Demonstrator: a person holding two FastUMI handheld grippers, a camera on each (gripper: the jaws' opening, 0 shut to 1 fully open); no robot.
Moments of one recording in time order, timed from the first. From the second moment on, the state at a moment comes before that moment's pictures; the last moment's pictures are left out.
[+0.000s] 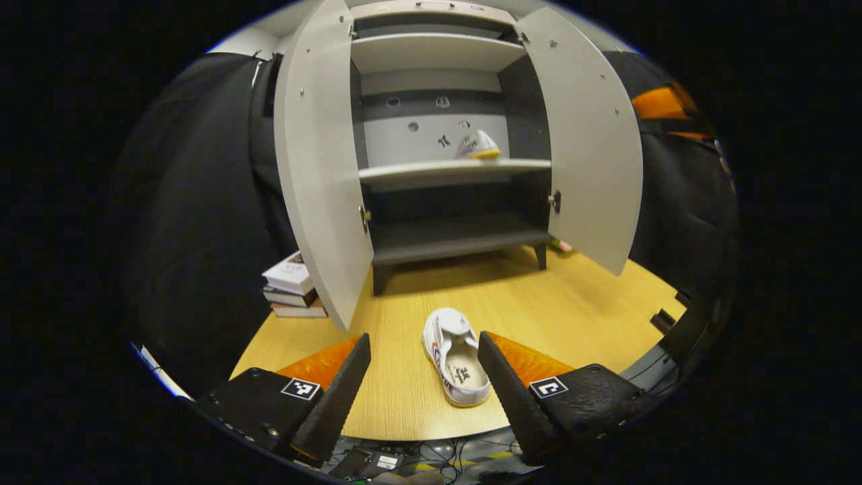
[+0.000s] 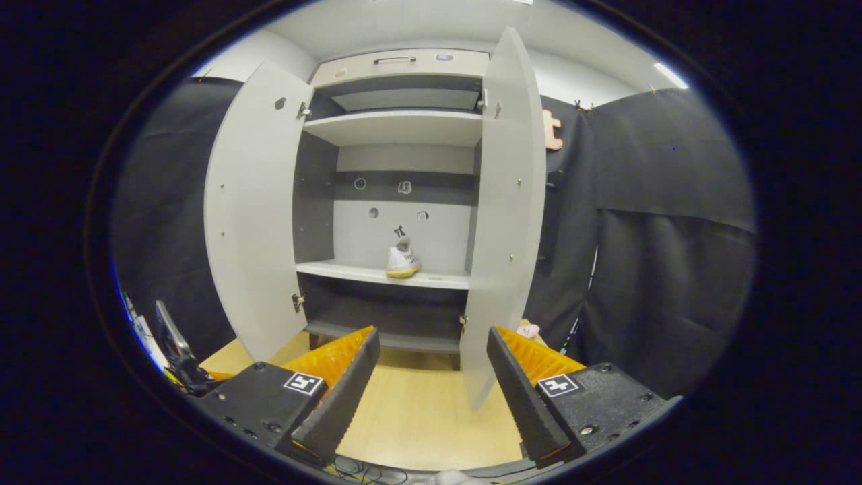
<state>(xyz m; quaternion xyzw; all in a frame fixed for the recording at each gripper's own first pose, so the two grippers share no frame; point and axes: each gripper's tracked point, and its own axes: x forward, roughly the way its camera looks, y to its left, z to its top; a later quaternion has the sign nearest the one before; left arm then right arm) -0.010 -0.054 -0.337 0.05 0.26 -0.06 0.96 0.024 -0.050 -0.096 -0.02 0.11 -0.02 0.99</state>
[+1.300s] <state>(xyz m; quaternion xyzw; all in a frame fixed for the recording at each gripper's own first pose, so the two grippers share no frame) 0.134 -0.065 -0.492 0.08 0.36 -0.08 0.92 0.047 -0.061 -0.133 -0.02 0.17 -0.04 0.98</state>
